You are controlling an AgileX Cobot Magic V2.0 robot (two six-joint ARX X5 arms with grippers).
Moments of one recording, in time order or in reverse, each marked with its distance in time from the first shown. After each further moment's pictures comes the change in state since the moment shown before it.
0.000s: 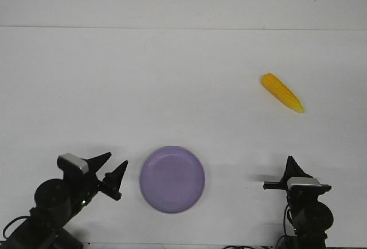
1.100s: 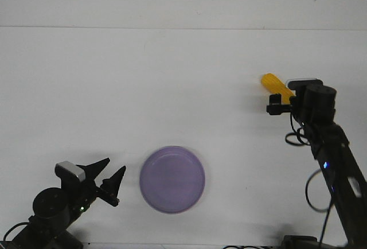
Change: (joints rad) left arm 0.000 -0.069 -0.056 0.008 0.000 -0.023; right arm -0.005 1.413 1.129 -0.262 0.035 -0.150
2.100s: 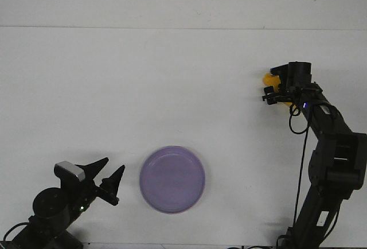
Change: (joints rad) left arm 0.000 0.000 0.000 -0.002 -0.020 0.002; right arm -0.063 0.608 0.379 -0.042 0.042 -0.213
